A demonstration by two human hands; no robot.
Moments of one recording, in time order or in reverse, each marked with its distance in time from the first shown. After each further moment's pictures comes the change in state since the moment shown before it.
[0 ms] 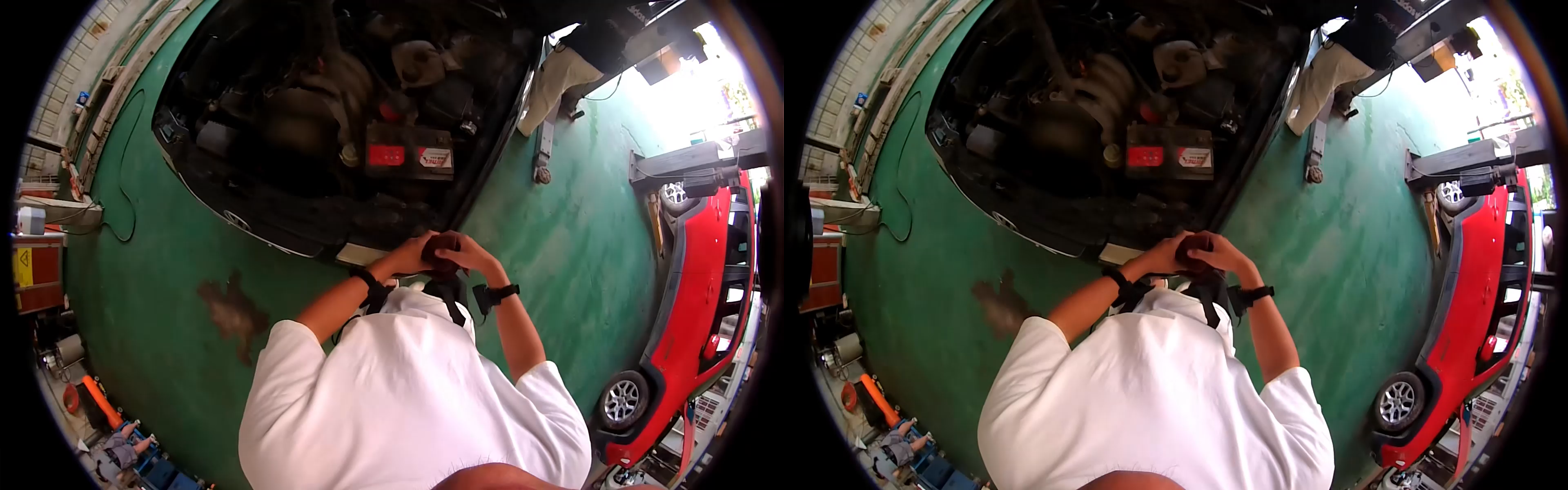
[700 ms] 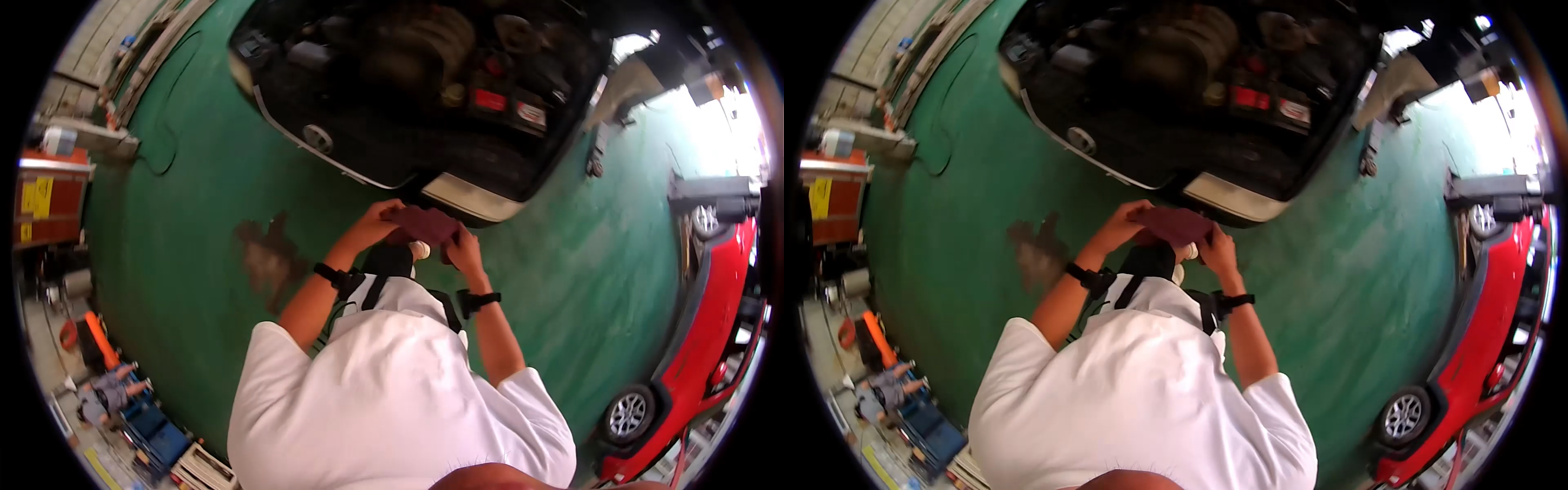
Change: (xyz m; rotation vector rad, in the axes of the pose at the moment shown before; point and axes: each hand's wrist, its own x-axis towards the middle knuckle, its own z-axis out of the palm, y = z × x) left_hand -0.330 0.000 -0.122 -0.381 0.219 -0.172; right_hand -0.032 -0.032 0.318 -0.208 0.397 -0.062
